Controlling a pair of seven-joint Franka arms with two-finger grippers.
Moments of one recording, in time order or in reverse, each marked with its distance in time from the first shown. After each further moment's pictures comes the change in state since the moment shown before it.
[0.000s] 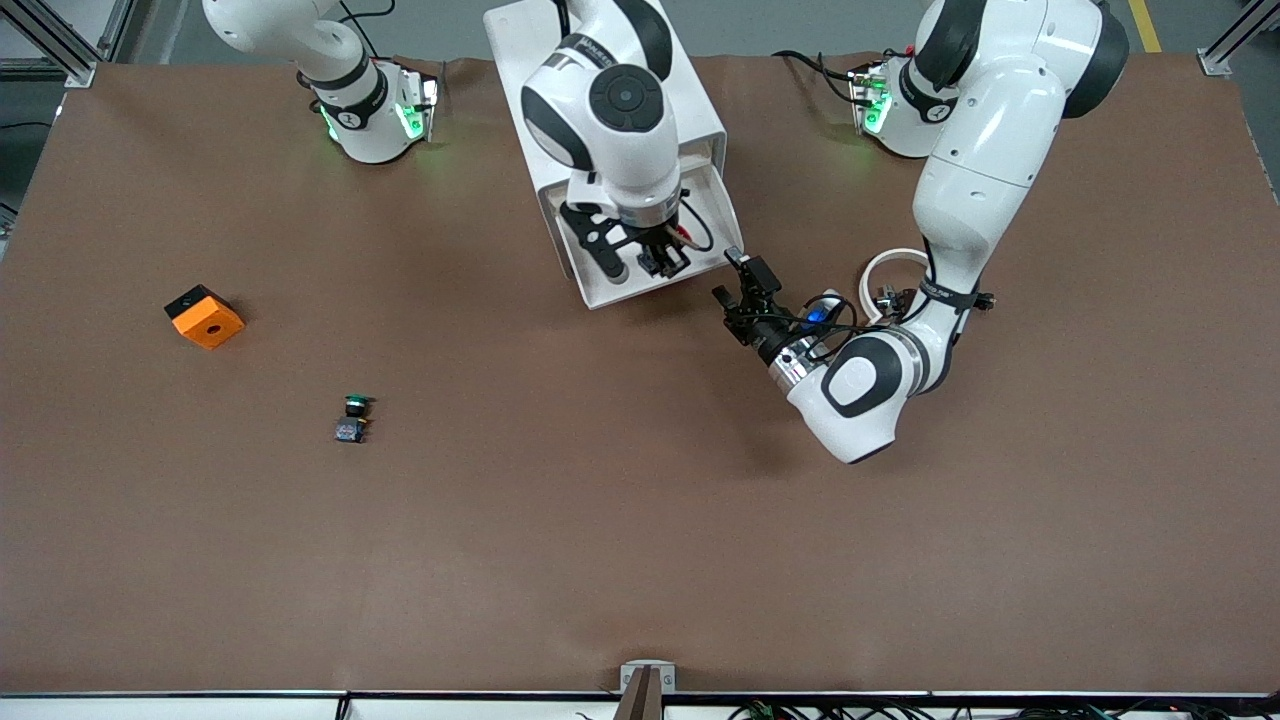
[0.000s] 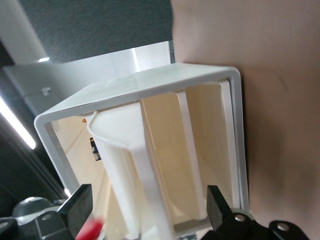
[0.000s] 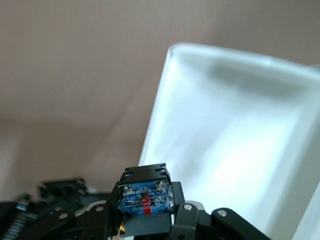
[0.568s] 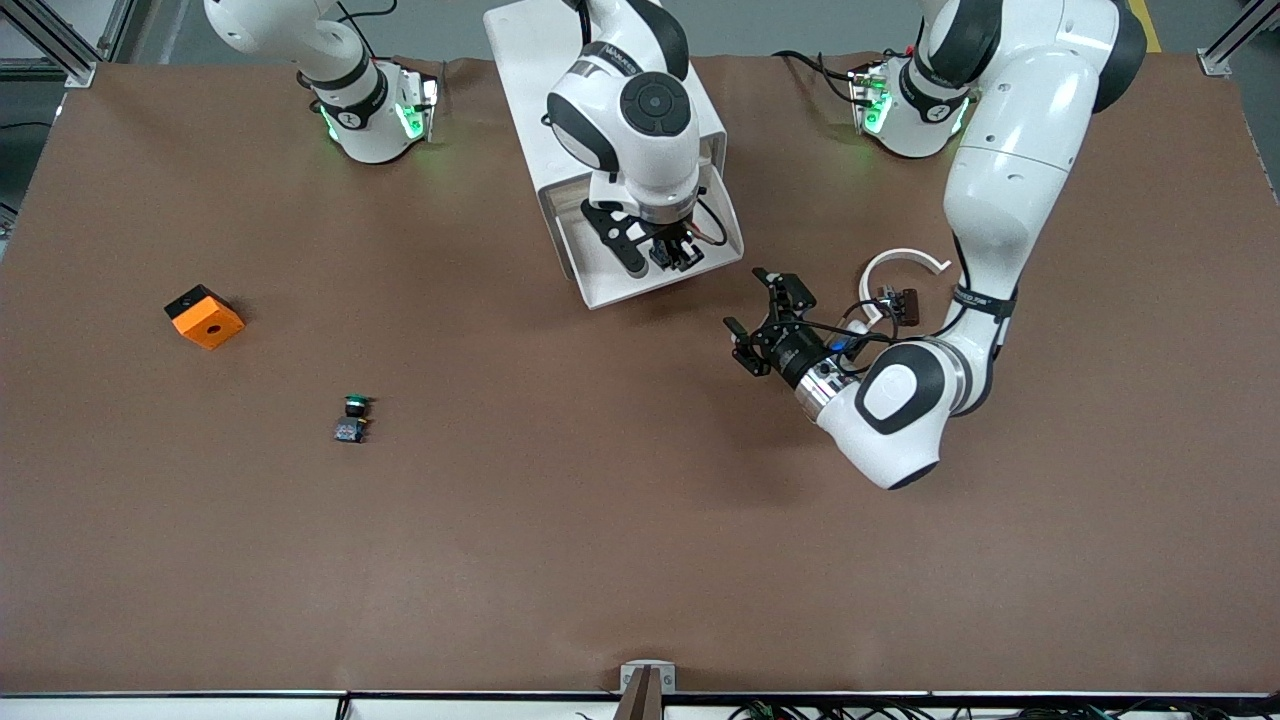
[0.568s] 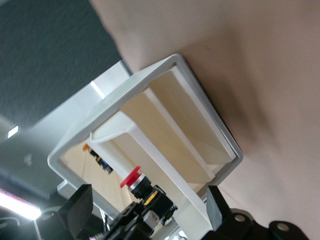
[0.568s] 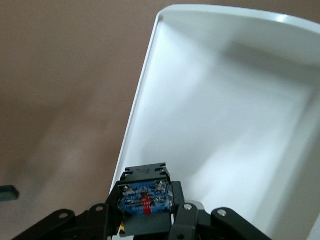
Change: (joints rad) left arm 0.057 -0.013 0.001 0.135 0.104 -0.001 0.394; right arm 0.028 0.034 -0.001 -0.004 0.000 0.007 0.003
